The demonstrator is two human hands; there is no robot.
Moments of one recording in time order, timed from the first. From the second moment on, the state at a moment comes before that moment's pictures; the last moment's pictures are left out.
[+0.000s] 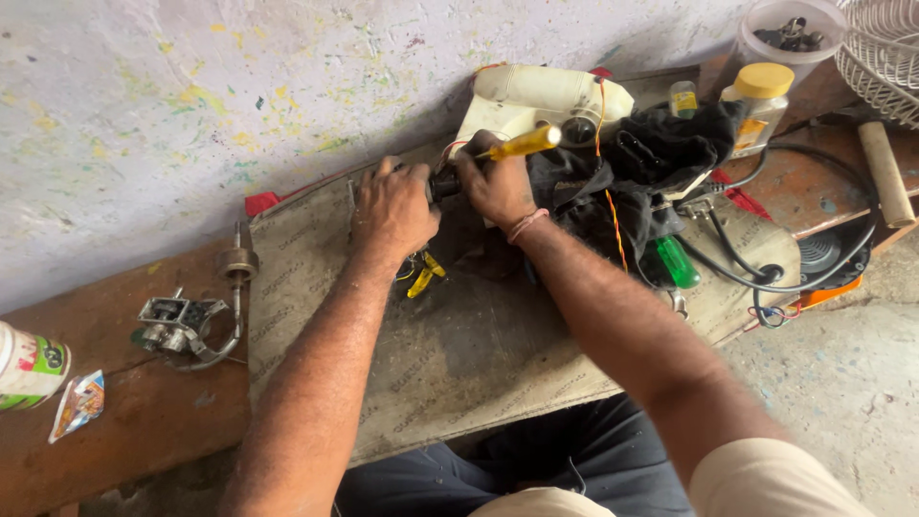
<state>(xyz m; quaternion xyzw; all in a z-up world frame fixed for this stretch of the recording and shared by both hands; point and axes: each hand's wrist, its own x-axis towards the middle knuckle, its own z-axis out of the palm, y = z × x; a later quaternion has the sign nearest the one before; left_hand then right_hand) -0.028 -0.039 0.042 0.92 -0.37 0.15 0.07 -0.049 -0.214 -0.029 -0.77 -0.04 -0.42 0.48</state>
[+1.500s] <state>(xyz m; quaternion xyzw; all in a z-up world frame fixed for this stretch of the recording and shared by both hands) 0.039 -0.051 0.048 0.89 -0.36 0.02 0.28 -0.068 -0.235 -0.012 -0.74 -0.03 -0.55 0.39</state>
